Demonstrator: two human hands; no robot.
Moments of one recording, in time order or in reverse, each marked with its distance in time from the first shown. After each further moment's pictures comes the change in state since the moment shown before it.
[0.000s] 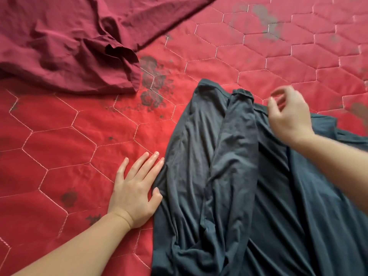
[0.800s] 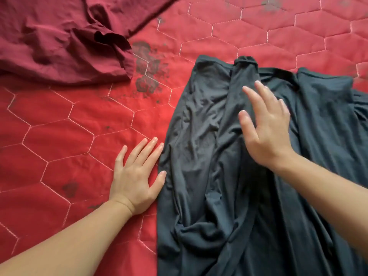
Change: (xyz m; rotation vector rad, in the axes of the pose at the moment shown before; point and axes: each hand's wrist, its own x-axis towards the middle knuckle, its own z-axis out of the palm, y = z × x) left_hand 0.001 -0.001 0.004 0.010 0.061 -0.001; right_hand -0.092 -0.025 0.031 0.003 -0.028 -0.192
